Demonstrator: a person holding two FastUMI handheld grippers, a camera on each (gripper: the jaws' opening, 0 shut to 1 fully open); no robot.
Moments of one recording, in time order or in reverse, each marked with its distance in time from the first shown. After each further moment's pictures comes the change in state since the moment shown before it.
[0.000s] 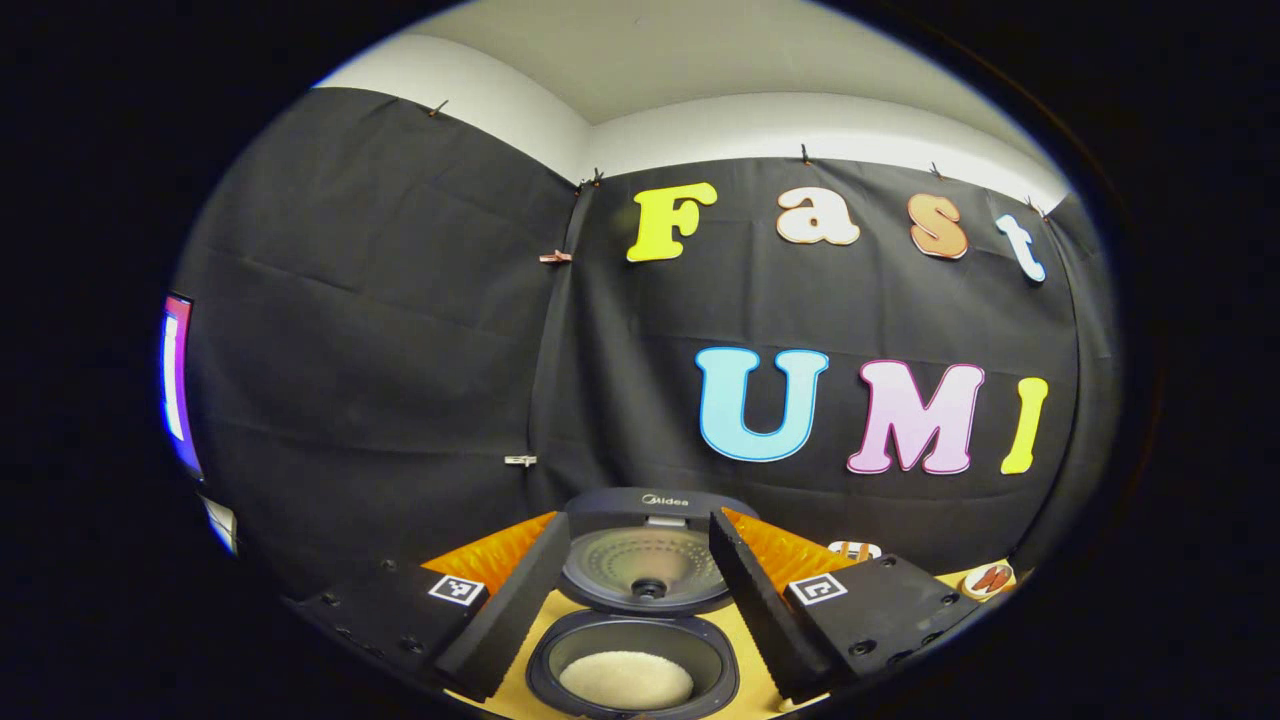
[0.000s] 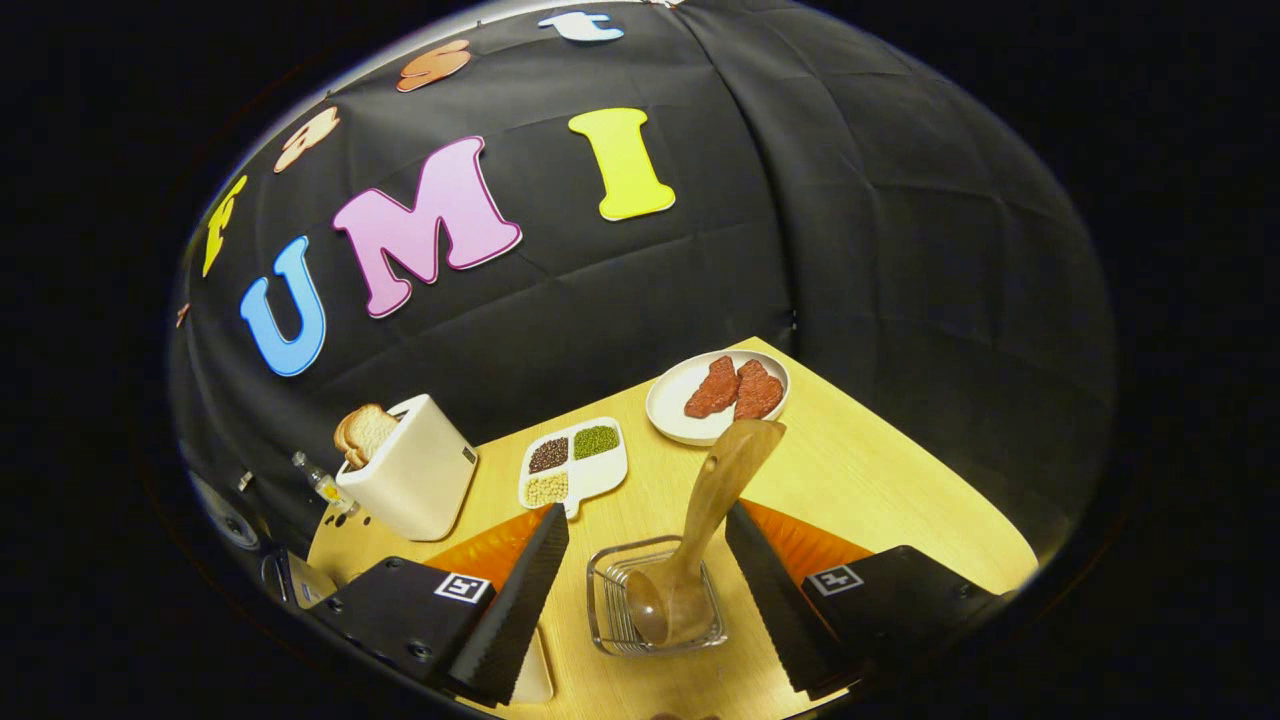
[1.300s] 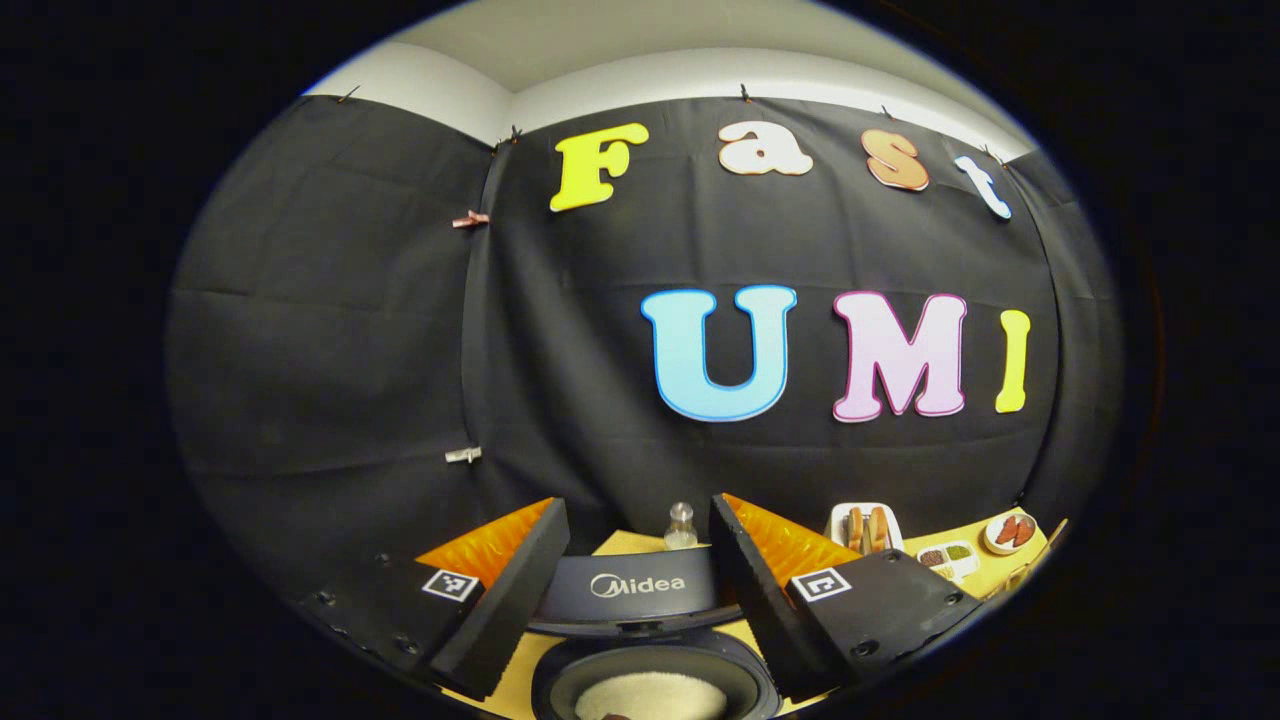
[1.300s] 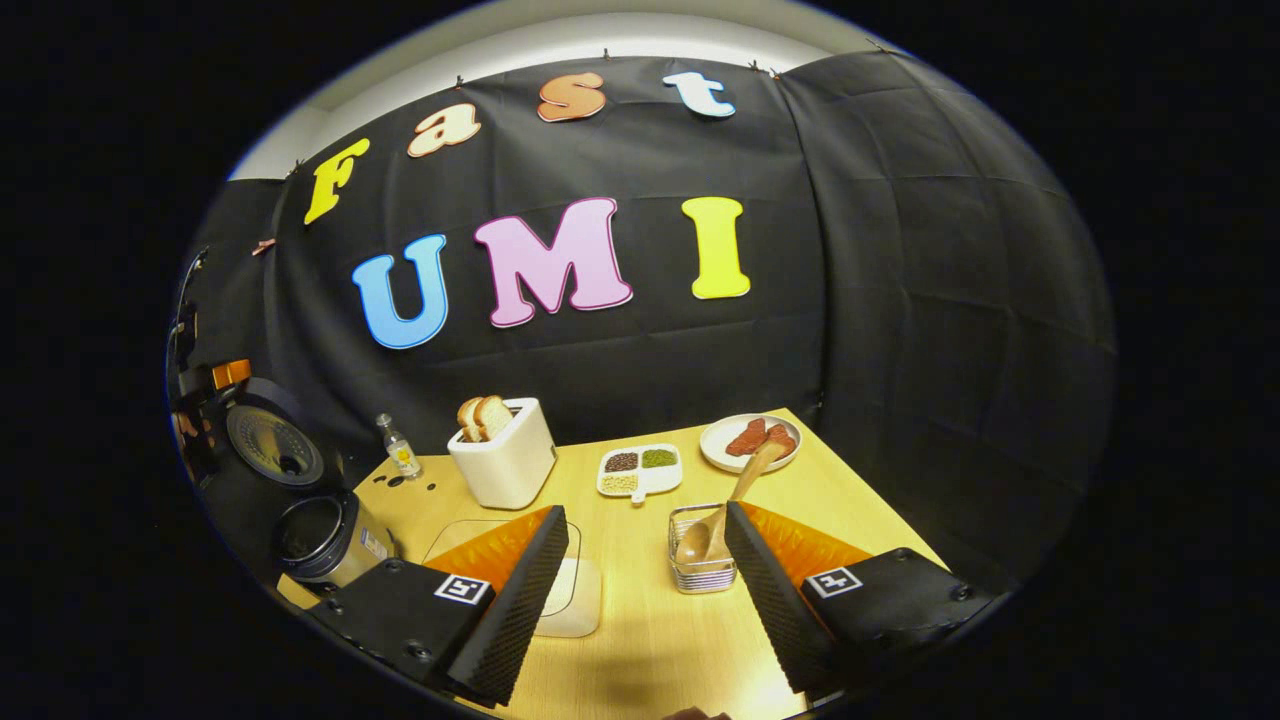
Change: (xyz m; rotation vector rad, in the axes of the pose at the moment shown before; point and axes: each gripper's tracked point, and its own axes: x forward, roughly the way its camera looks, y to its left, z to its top) left arm 0.089 -0.023 -0.049 0.105 0.199 -0.150; right arm -0.159 0.081 0.015 -0.194 -0.129 0.158
